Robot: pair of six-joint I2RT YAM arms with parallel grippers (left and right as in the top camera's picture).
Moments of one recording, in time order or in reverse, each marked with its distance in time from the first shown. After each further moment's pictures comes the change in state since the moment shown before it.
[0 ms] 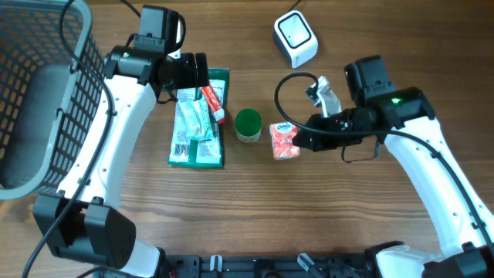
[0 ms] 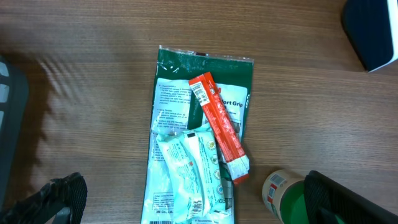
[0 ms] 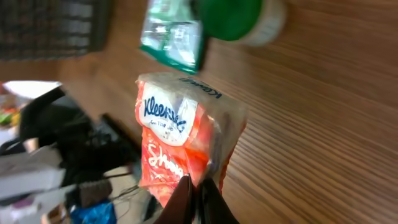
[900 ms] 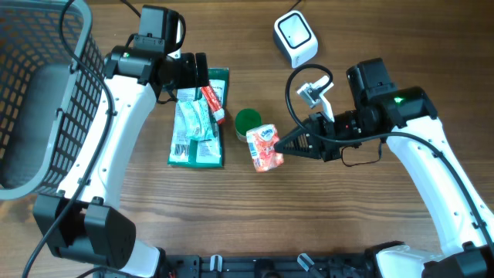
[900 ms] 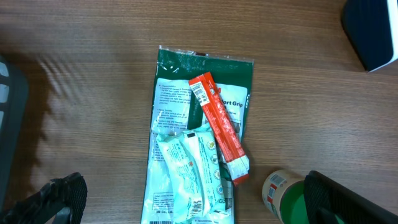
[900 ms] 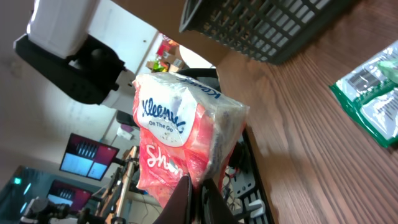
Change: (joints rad) left arm 0.000 0.000 0.000 0.000 0.000 0.000; right arm -0.023 0.000 0.000 -0.077 -0.713 -0.495
